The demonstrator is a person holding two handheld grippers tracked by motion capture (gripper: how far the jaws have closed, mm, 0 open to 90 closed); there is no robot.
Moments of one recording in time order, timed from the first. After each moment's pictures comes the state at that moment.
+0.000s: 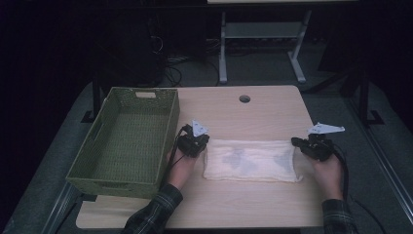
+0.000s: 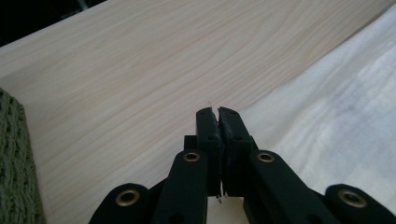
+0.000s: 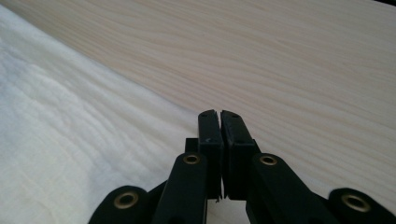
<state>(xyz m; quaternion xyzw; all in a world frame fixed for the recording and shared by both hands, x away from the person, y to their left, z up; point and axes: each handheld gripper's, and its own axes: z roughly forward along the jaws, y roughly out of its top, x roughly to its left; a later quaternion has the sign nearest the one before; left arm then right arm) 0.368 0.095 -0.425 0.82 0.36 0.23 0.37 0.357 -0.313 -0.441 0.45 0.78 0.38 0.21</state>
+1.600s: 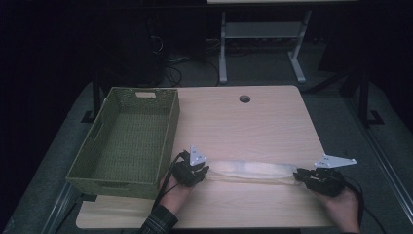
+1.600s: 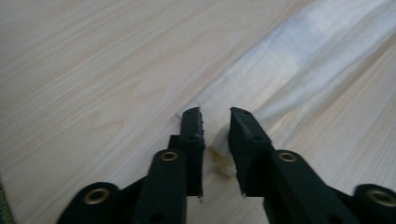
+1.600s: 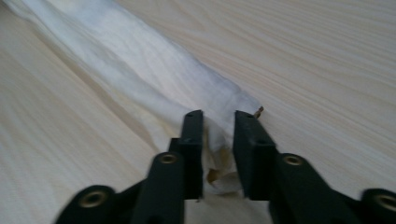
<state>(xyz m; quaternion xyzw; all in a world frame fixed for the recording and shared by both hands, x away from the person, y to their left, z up) 0.293 0.106 -0.437 0.85 0.35 0.17 0.35 0.263 -0.313 -0.453 0.43 0.81 0.37 0.14</state>
